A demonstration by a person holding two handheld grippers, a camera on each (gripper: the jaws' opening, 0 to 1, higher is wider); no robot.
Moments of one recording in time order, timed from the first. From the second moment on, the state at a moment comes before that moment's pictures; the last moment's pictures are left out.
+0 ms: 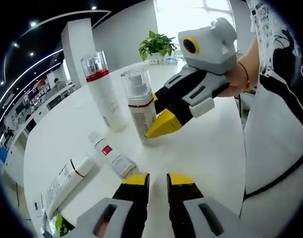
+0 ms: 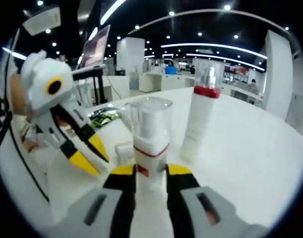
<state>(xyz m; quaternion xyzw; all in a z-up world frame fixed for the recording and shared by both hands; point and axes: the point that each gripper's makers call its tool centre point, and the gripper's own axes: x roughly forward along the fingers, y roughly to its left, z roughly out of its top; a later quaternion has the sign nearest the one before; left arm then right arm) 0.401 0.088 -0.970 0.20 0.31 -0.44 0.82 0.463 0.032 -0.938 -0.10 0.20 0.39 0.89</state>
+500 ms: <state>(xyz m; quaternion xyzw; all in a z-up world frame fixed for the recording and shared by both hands) 0.401 0.105 -0.967 0.19 0.31 -0.41 0.84 0.485 0.026 -0.939 -0.09 0.19 0.33 0.92</state>
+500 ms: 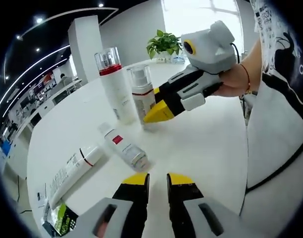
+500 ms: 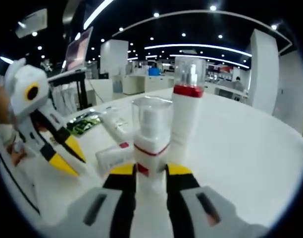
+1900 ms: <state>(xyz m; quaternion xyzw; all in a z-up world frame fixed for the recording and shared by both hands) 0.401 0.119 -0.975 0.19 0.33 -0.39 0.84 0.500 0.019 -0.950 -0.10 0.21 0.29 0.93</state>
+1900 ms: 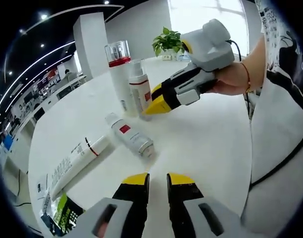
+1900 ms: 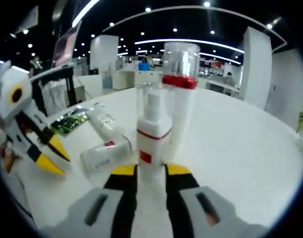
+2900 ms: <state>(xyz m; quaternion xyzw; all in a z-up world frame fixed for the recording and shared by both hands) 0.404 0.119 -0.979 0.19 0.33 -0.39 0.84 0.512 0.024 -0.942 -0.05 0.22 0.24 0.94</state>
